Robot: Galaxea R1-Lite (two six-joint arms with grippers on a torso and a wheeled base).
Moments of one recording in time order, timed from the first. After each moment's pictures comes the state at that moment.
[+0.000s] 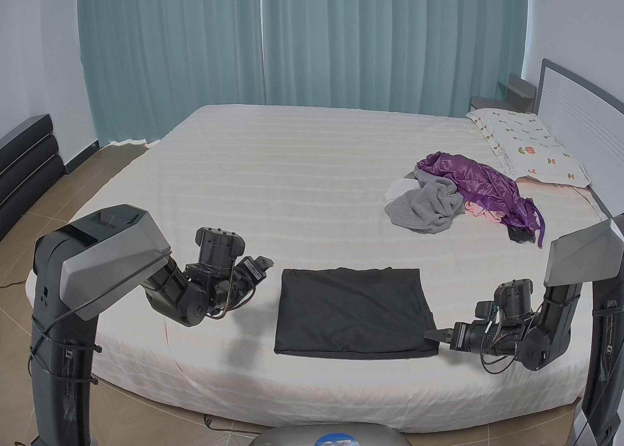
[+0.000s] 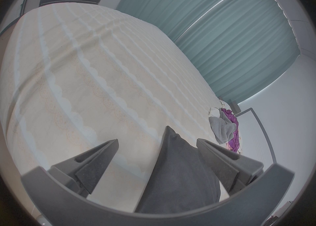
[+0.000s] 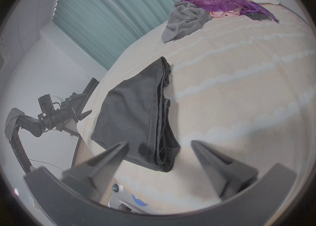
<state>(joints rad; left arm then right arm) -0.35 2.41 -1.12 -0.68 0.06 -0.95 0.16 2.37 -0.42 -1.21 0.36 0.42</state>
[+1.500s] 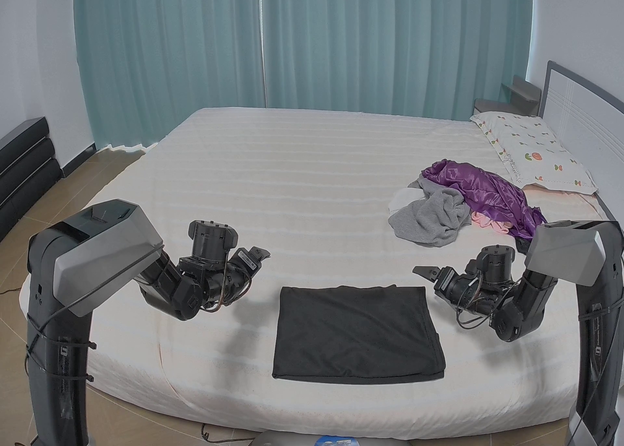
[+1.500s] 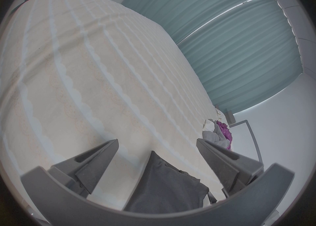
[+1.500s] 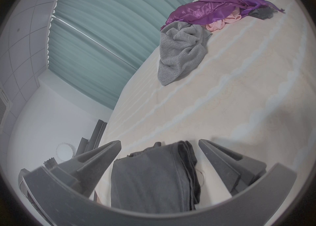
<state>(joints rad) -0.32 2.39 -1.13 -0.68 0.00 -1.04 0.17 2.47 -0.80 -1.21 0.26 0.80</state>
